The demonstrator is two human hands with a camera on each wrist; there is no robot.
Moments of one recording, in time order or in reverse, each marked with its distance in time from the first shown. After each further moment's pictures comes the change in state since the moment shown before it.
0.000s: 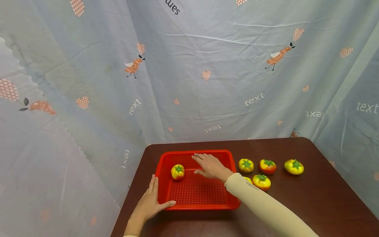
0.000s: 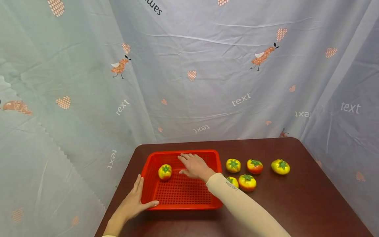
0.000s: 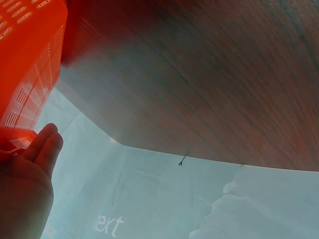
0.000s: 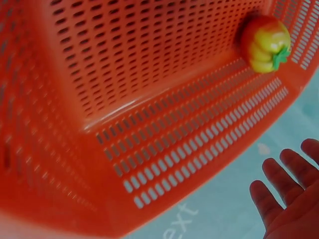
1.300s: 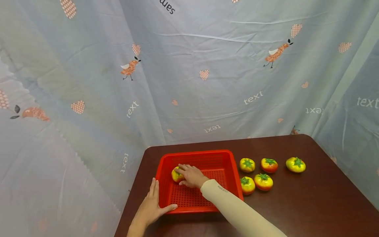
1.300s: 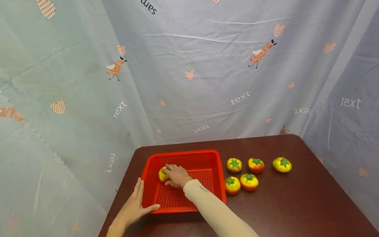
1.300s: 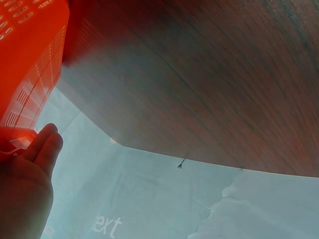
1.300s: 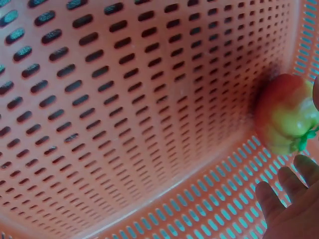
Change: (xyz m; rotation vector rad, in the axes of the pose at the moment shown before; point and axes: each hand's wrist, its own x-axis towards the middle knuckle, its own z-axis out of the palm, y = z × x) left_hand 0.003 0.002 0.002 0.011 0.014 0.018; right_hand 0.059 -0.048 0.066 0.047 -0.082 0.033
